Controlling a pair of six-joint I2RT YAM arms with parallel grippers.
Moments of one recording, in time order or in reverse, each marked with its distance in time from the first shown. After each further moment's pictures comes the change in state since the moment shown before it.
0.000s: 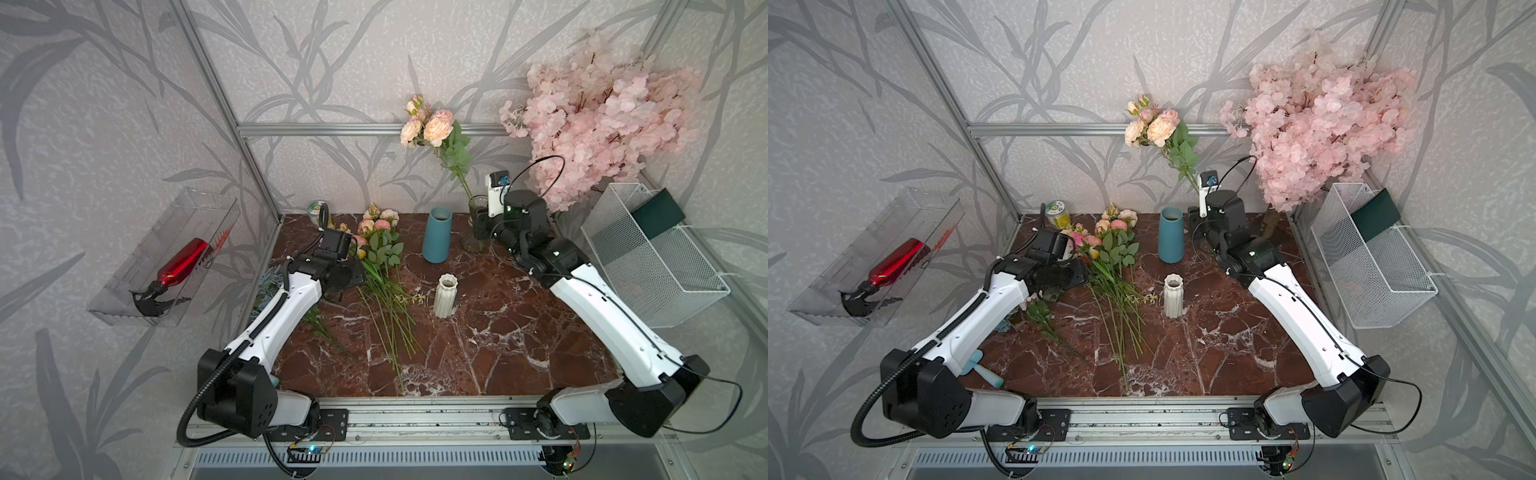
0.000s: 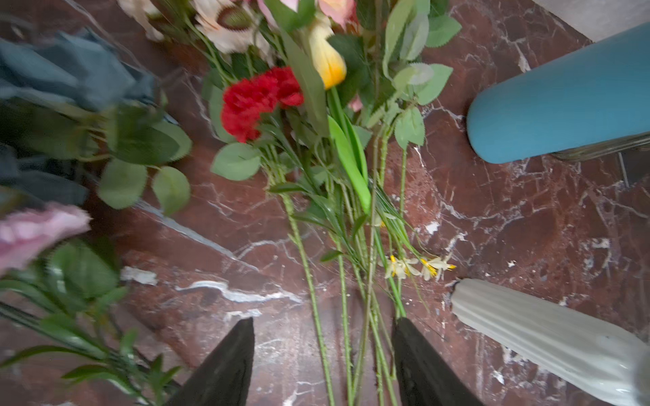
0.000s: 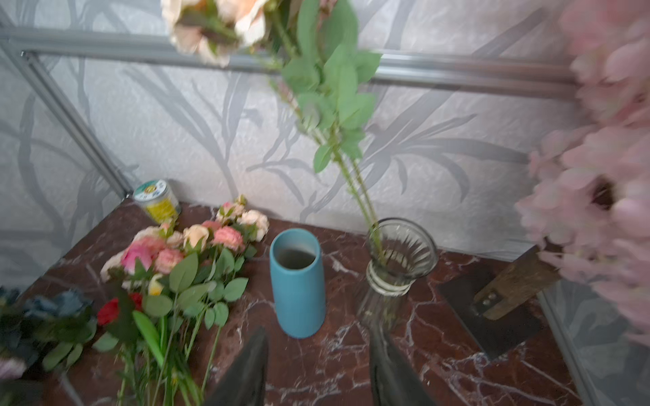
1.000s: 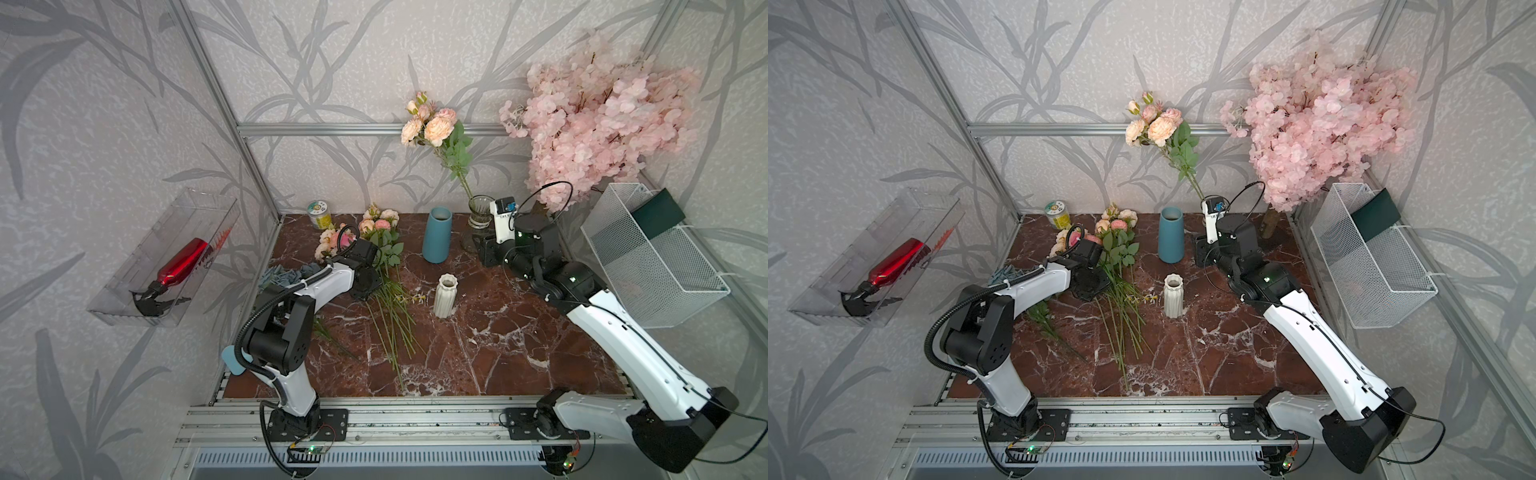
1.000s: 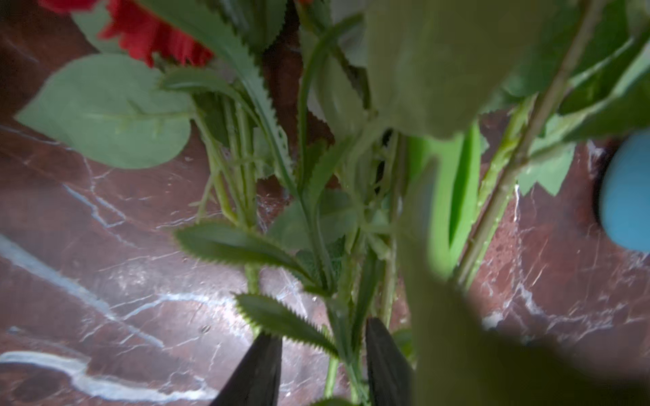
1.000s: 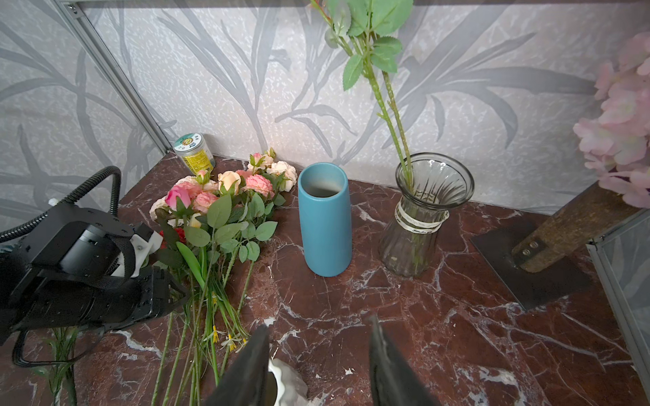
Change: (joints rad) left arm -0.058 0.370 -0.032 0.259 -0.056 -0.297; right arm -0.013 -0.177 -0.165 -0.048 -0.121 0.056
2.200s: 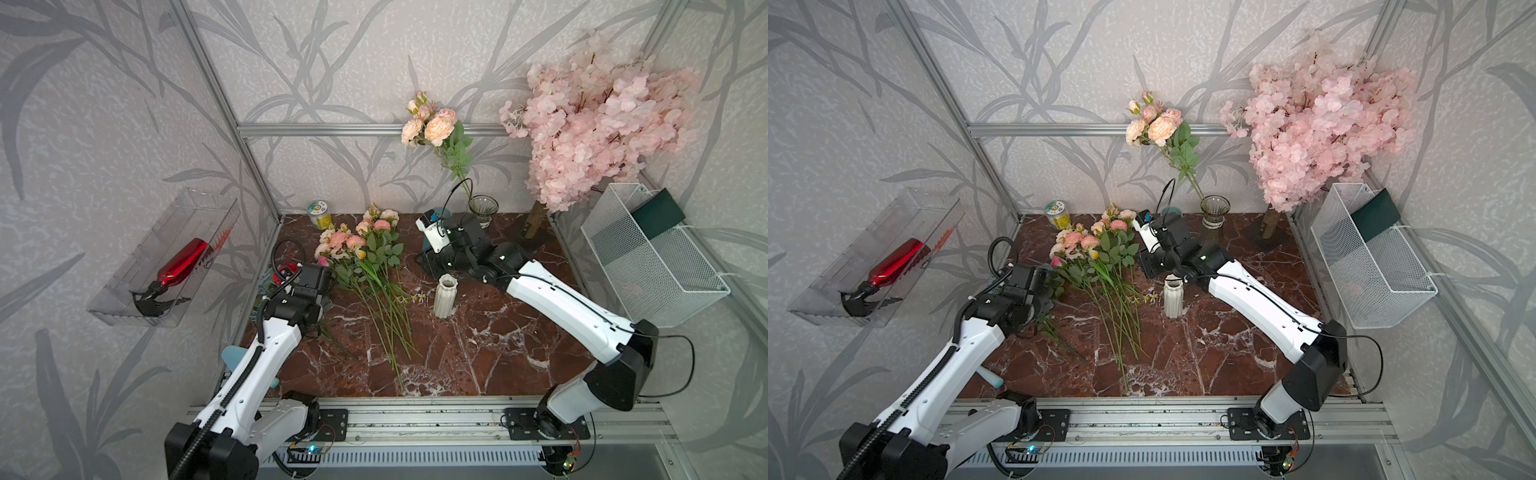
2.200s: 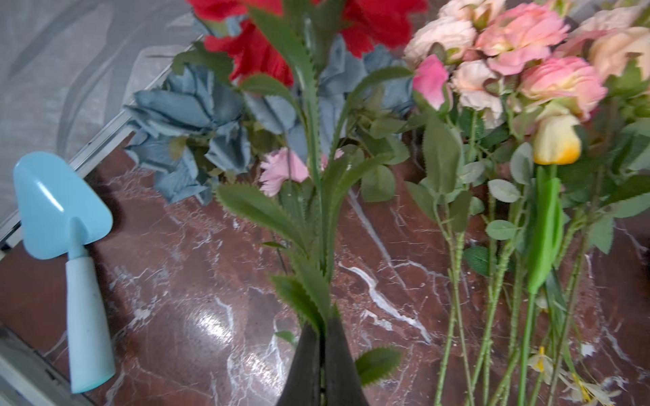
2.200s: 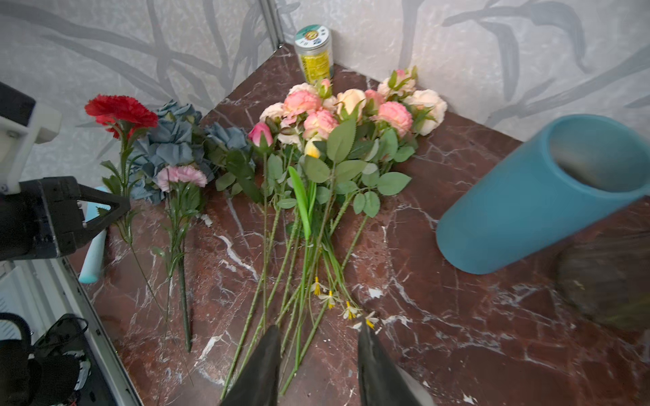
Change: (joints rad) left arm 0.150 -0.740 -0.276 -0.371 -0.358 0.060; right arm 0.227 0.384 0.246 -0.099 -0.222 -0.034
